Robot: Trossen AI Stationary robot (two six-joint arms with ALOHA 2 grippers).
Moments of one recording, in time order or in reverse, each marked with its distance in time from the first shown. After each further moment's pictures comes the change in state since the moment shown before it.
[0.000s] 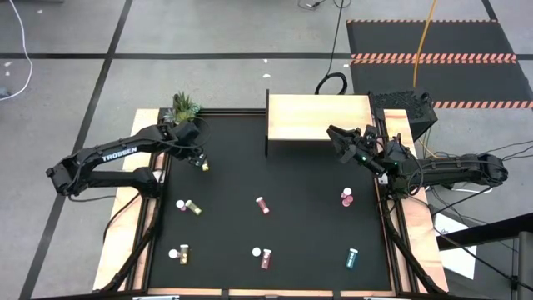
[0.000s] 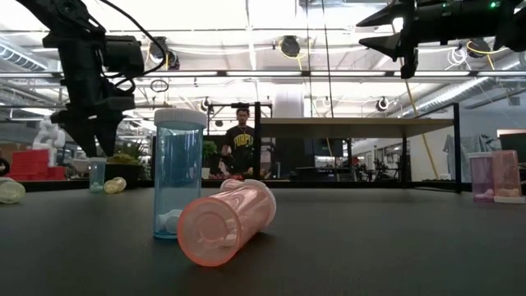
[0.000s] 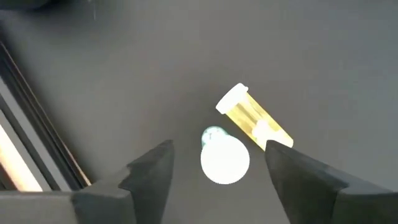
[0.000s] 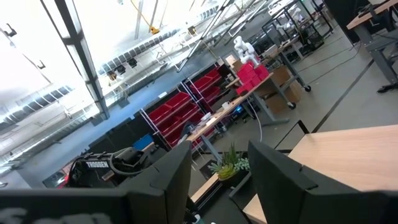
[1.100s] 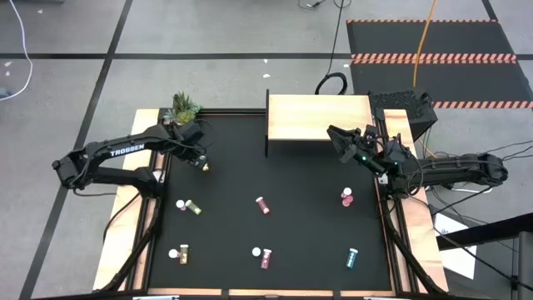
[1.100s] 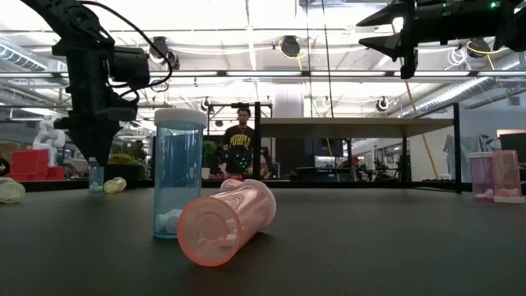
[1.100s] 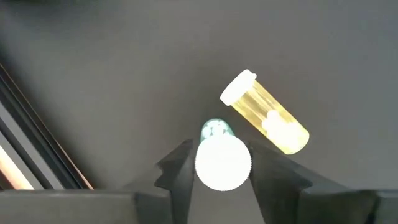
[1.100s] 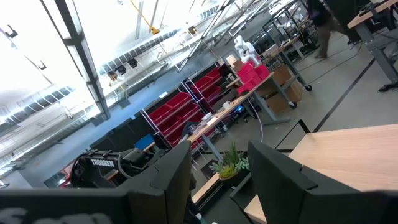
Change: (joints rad) left arm 0.000 0.098 0.000 0.011 0.004 0.034; right arm 0.000 0.000 0.000 0.000 -0.002 0.005
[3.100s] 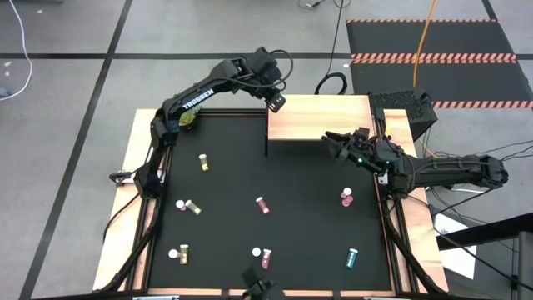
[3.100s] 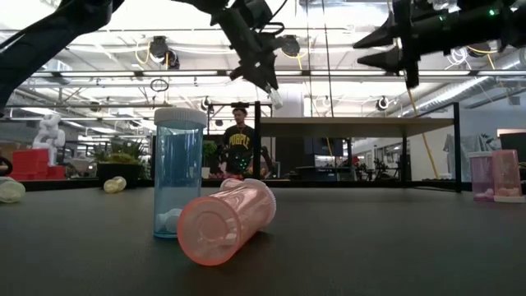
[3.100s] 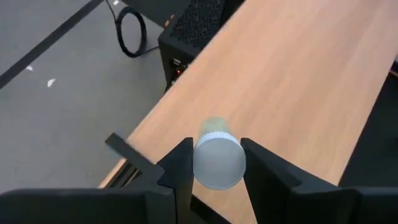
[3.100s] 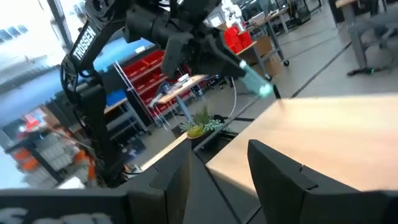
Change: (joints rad) left arm -0.105 1.009 1.707 -0.192 0.098 0.309; right arm -0.037 -0.018 0.035 -0.269 -0.070 -0.070
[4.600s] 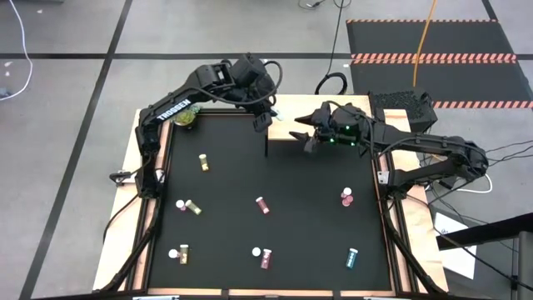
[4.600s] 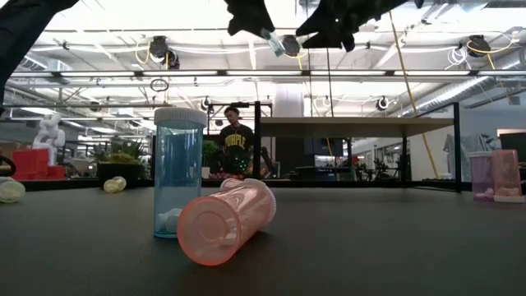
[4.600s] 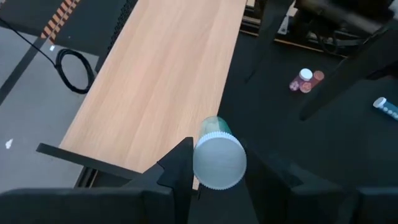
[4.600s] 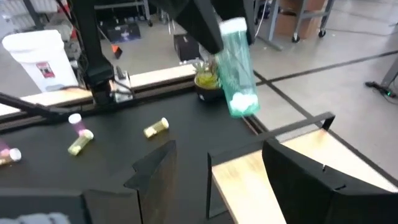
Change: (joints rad) left arm -0.150 -0.186 0.010 -0.141 0.109 0.144; right arm -0.138 0.475 0.653 -0.517 -0.345 -0.425
